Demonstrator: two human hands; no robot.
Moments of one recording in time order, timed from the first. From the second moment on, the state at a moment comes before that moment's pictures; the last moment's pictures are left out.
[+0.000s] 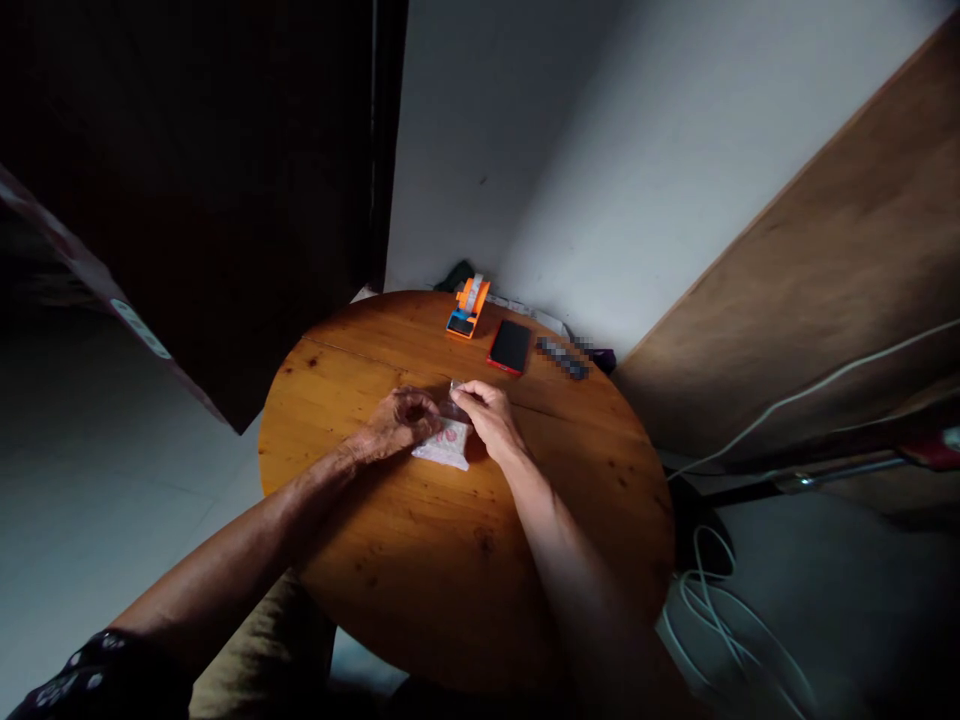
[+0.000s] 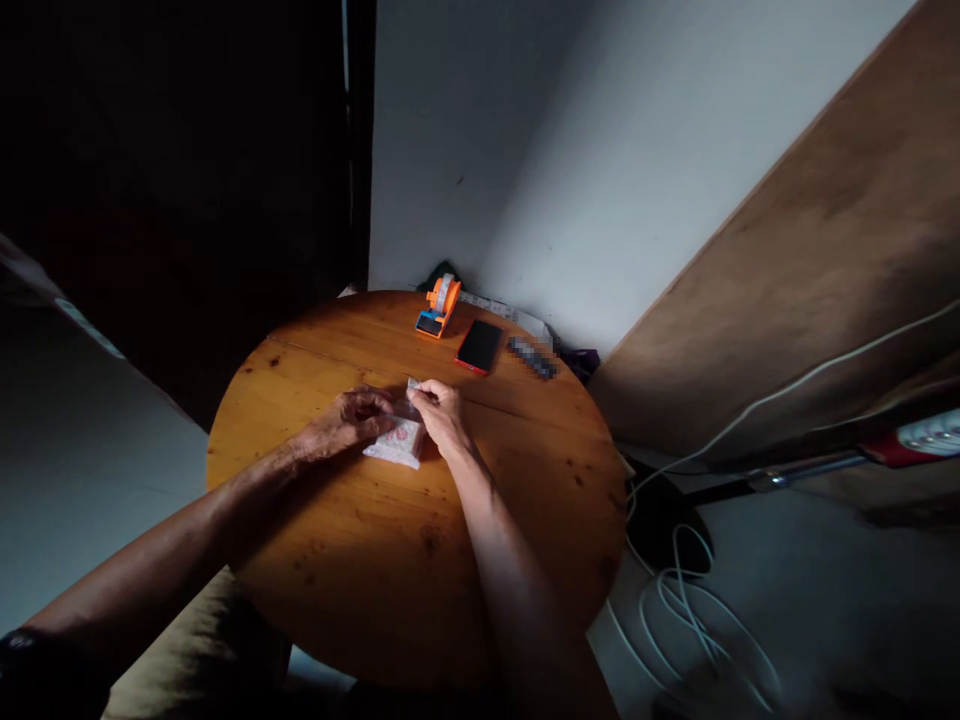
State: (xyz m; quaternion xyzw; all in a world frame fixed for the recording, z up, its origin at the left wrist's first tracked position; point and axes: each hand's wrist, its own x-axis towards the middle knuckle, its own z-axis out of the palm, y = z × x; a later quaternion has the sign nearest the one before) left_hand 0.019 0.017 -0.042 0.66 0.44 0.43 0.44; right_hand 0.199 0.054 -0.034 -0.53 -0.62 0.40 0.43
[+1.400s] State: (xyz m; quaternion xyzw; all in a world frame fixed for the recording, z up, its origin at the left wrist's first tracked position) left_hand 0.019 0.013 -0.036 0.62 0.45 0.40 0.50; right_hand 0.226 0.012 0.012 -0.30 -0.92 0.12 0.22
